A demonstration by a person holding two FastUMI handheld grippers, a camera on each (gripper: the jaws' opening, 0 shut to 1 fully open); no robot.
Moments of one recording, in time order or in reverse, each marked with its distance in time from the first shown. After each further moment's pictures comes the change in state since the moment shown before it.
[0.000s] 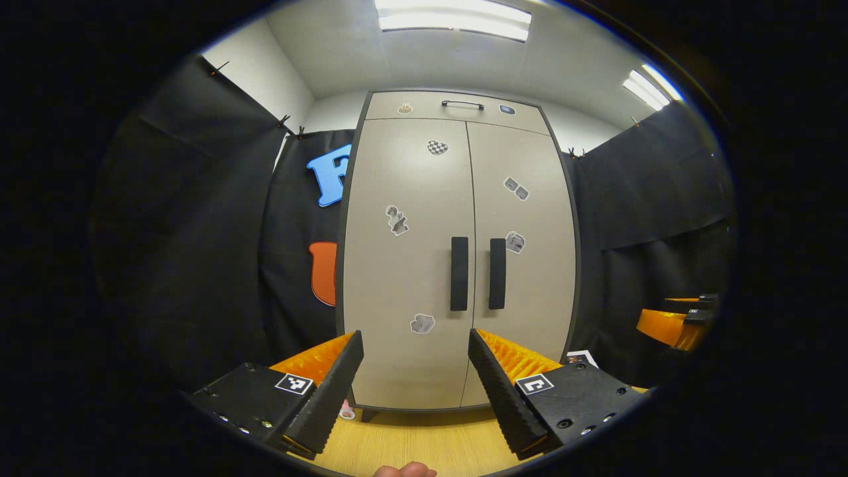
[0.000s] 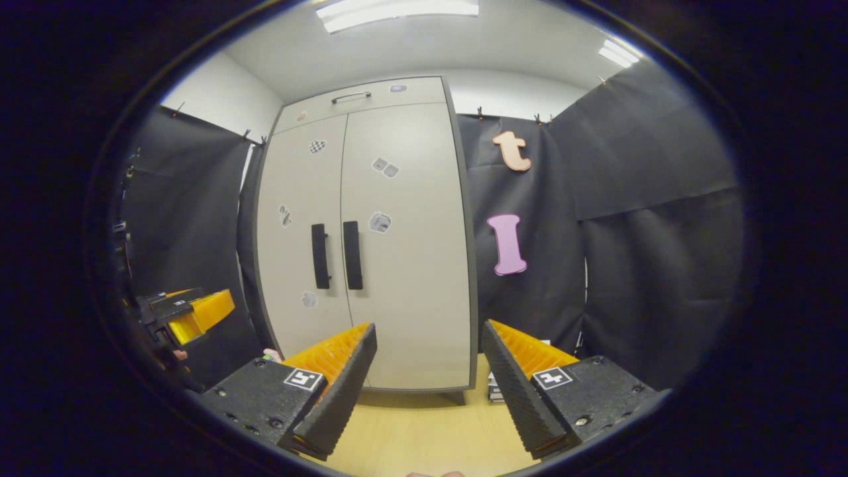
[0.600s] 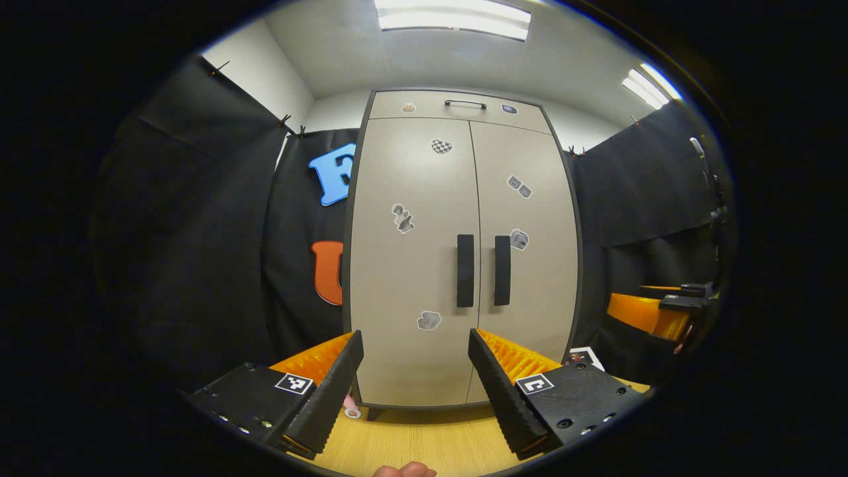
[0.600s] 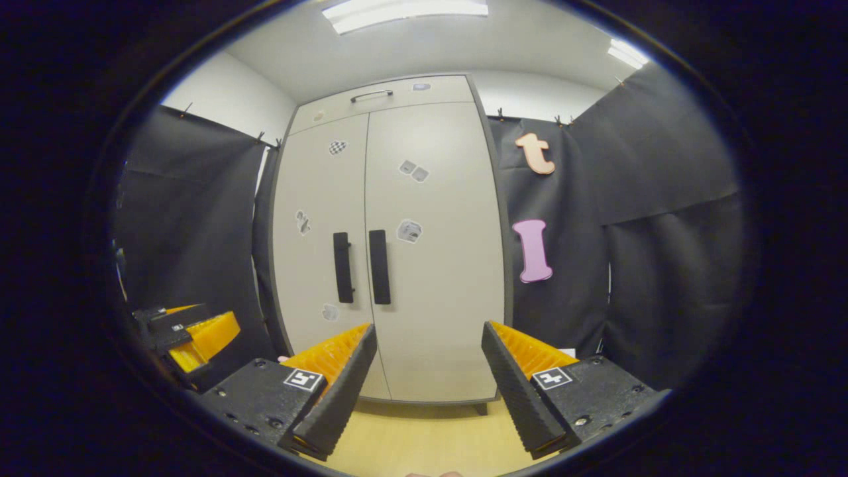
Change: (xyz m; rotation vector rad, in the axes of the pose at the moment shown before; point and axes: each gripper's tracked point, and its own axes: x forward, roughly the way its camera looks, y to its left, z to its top) left arm -0.005 0.005 -0.006 0.017 0.005 0.000; right arm 0.051 0.060 0.025 -0.008 -0.018 0.108
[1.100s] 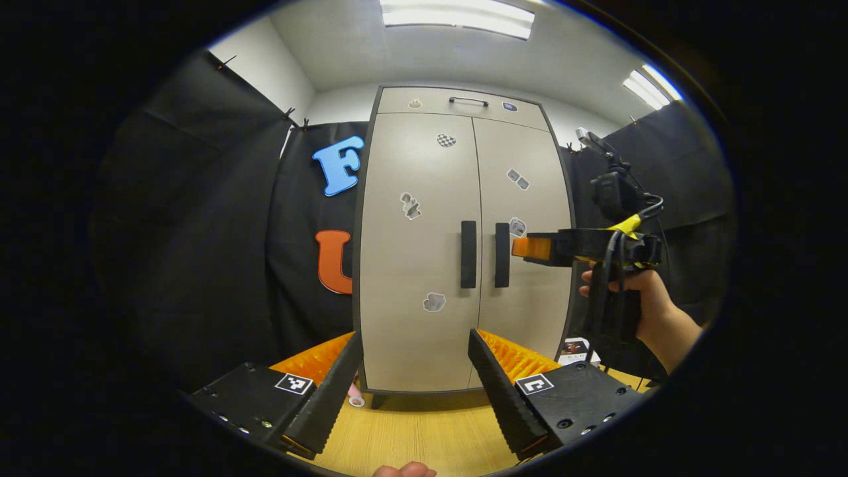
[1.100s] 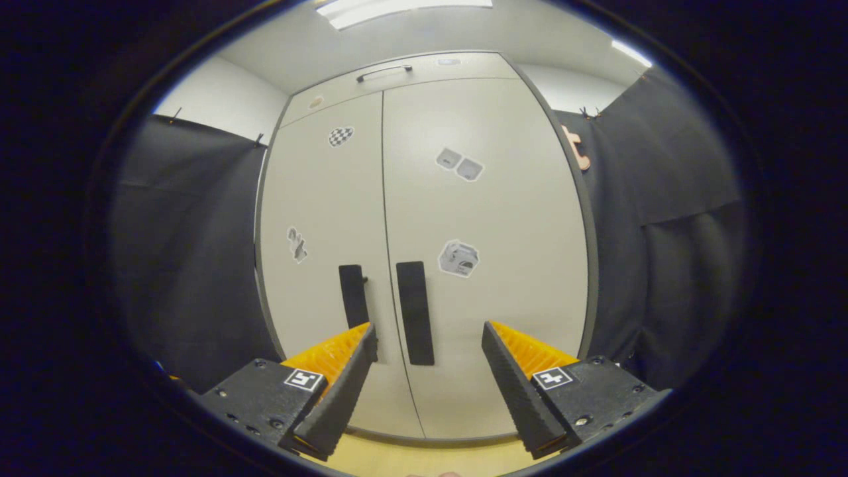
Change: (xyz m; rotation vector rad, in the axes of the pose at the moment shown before) left arm -0.038 0.022 -0.021 -0.022 0.045 -0.009; right arm 0.140 0.054 0.042 0.002 0.009 0.029
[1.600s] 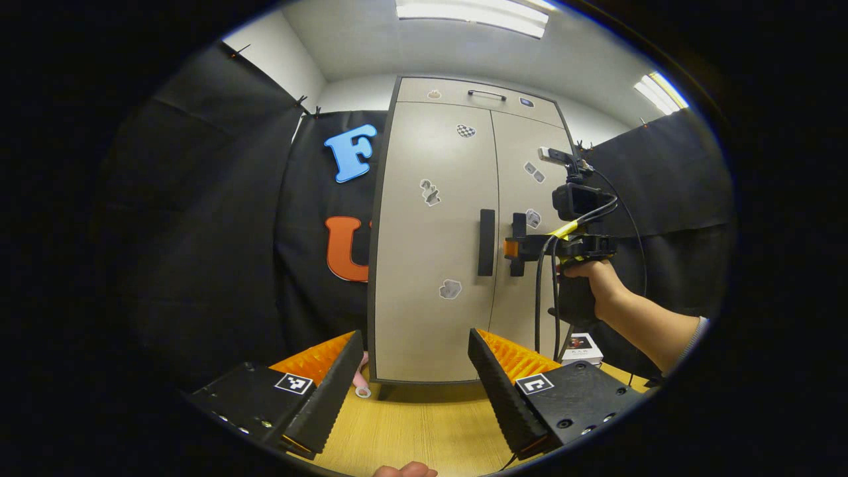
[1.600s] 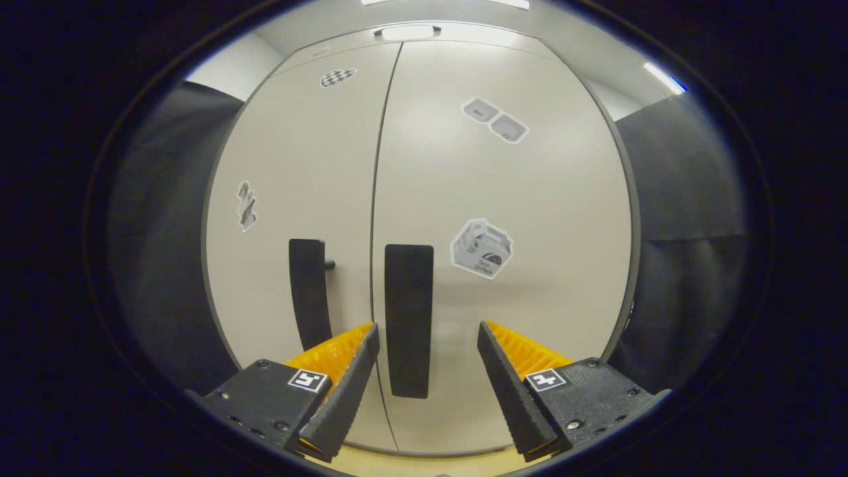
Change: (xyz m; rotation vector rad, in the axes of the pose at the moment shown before) left arm -0.001 0.029 -0.014 -0.040 0.043 0.022; right arm 0.076 0.001 -0.025 -0.072 0.072 -0.094
